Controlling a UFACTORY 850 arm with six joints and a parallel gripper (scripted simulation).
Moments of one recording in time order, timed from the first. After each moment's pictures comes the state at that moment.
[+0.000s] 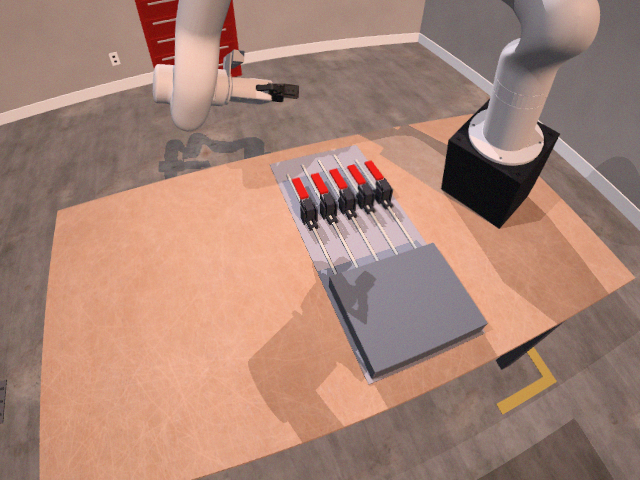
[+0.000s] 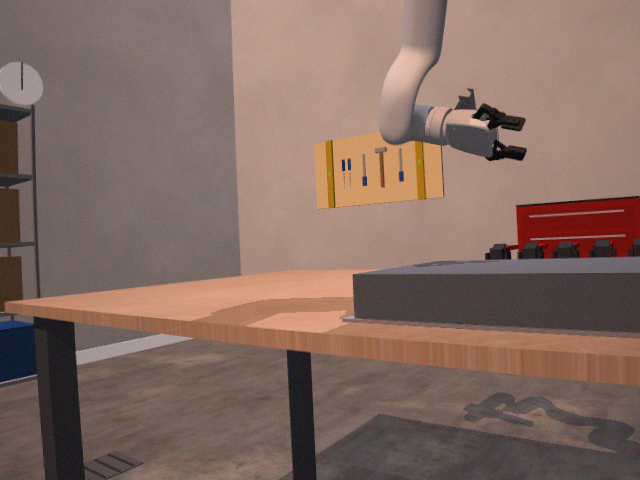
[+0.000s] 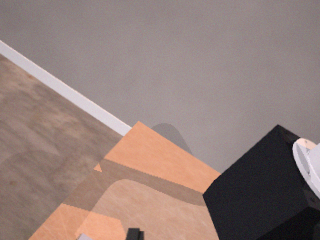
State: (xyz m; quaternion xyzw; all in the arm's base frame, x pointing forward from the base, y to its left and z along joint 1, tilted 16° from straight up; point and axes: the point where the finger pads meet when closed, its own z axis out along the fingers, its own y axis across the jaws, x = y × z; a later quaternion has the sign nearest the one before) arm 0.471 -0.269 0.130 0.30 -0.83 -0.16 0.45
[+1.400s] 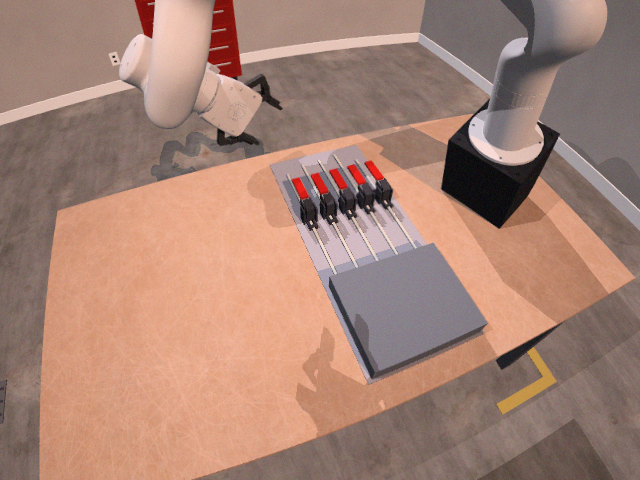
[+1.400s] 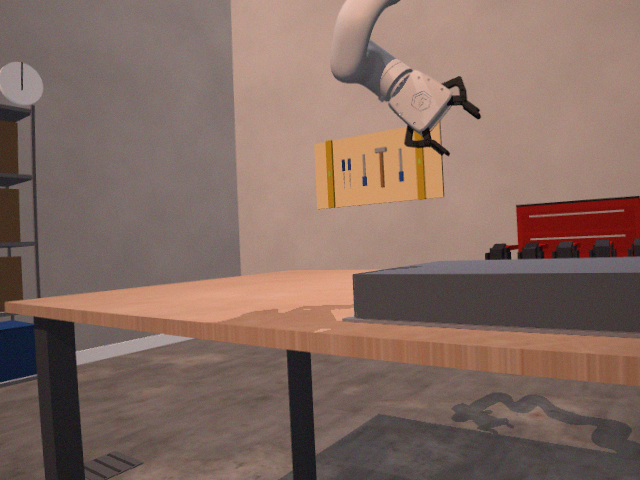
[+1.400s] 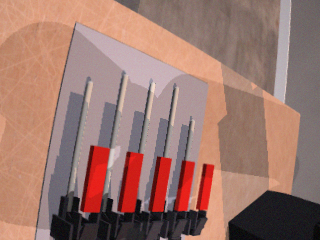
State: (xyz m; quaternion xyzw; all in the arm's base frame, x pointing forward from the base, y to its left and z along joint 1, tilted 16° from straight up) arm 0.546 -0.151 0.172 0.77 -0.58 -0.19 0.19
